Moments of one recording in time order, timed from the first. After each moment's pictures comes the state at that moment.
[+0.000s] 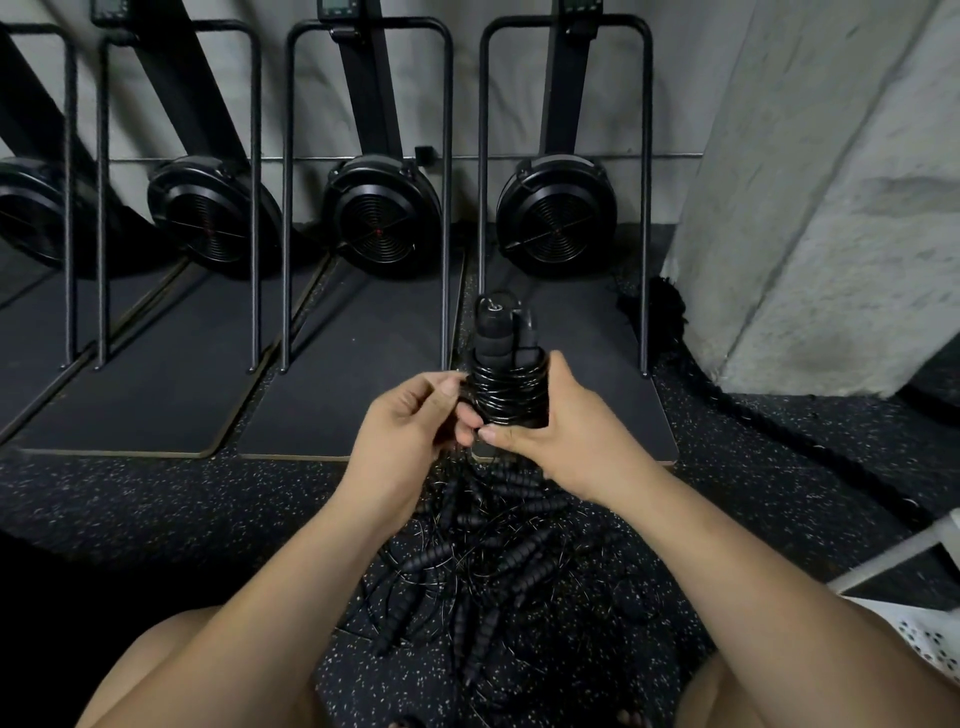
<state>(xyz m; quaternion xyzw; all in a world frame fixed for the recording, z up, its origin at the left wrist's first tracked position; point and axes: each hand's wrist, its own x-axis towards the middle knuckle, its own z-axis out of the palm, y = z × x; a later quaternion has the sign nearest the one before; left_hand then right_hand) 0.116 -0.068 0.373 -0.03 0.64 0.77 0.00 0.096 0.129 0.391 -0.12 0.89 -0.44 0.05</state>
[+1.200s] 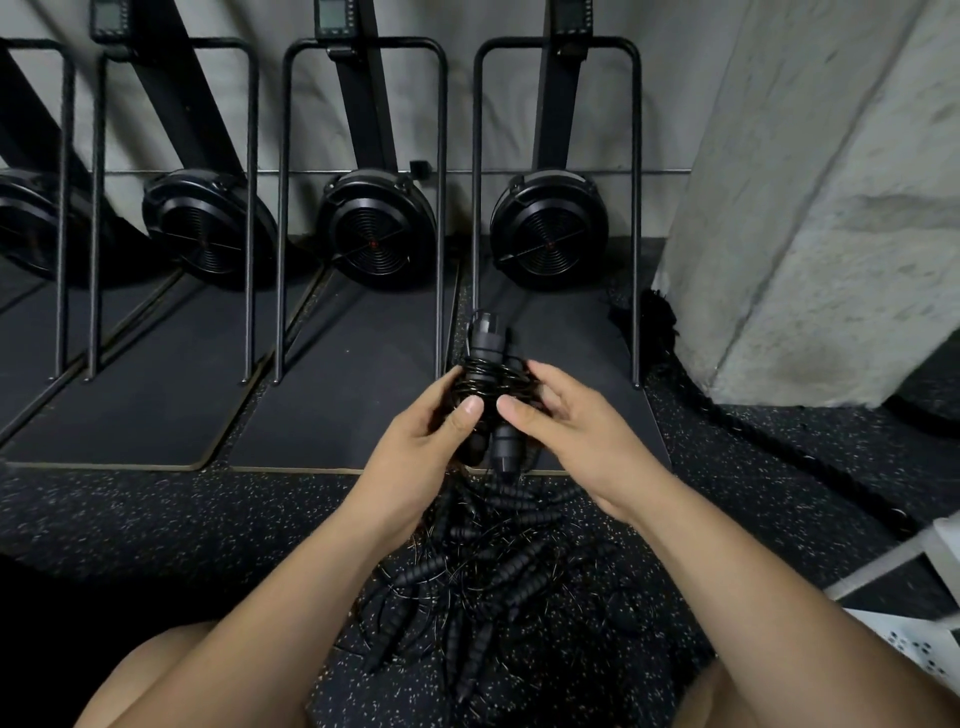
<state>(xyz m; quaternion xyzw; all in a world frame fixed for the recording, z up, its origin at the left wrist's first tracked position) 0.124 -0.057 0.384 0.03 0.70 0.71 0.04 0.098 0.139 0.395 -0.09 0.74 -0.66 0.10</state>
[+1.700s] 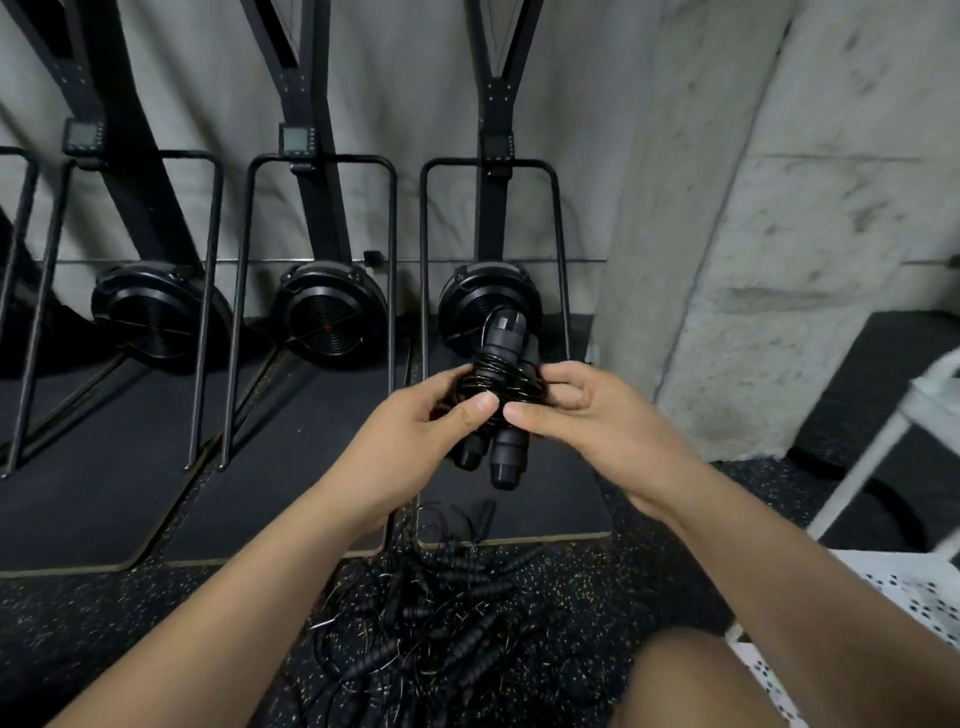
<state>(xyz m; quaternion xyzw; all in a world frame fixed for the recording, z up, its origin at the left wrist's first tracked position) 0.128 -0.022 0.503 0.16 0.79 0.60 0.01 0.136 0.198 0.521 -0.09 0.79 -0.60 0.03</state>
